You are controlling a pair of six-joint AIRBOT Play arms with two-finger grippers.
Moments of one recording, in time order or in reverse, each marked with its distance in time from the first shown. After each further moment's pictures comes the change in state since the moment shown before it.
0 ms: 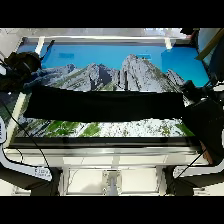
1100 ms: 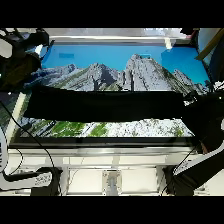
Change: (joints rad) left arm -0.366 0.261 0.071 -0.019 0.030 0.296; right arm -0.172 -0.415 0.423 -0.063 0.696 -0.261
